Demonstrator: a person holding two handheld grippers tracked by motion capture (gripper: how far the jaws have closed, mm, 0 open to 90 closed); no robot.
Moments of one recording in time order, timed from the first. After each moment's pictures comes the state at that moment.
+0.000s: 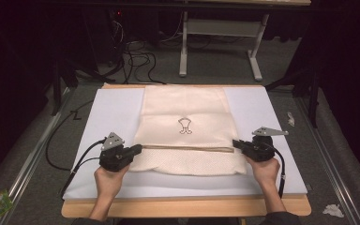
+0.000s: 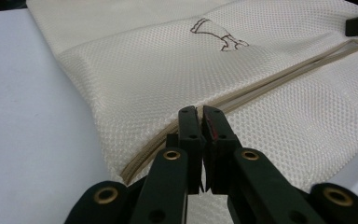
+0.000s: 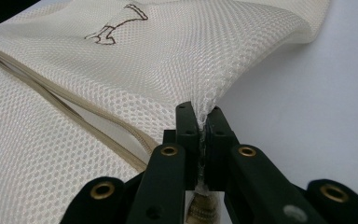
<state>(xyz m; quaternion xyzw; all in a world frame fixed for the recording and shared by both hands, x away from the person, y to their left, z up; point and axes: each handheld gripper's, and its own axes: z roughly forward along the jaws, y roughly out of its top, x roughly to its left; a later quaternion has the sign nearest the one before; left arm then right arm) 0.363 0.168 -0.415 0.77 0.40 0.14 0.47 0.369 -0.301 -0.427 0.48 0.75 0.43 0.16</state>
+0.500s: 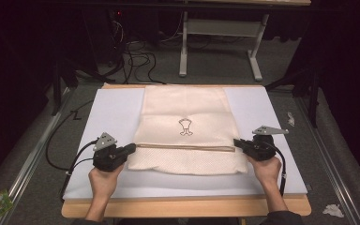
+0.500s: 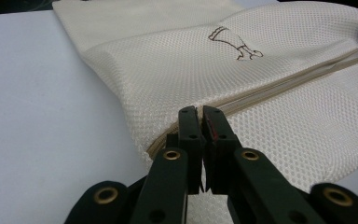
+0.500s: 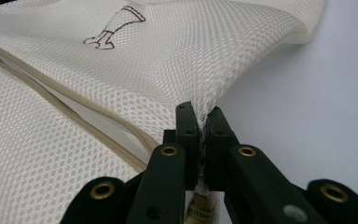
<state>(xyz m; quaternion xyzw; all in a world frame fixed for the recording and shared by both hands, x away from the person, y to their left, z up) 0.362 0.183 -0.414 0.76 0.41 0.15 0.48 0.370 -0.302 -0.422 0.48 0.75 0.42 0.16</state>
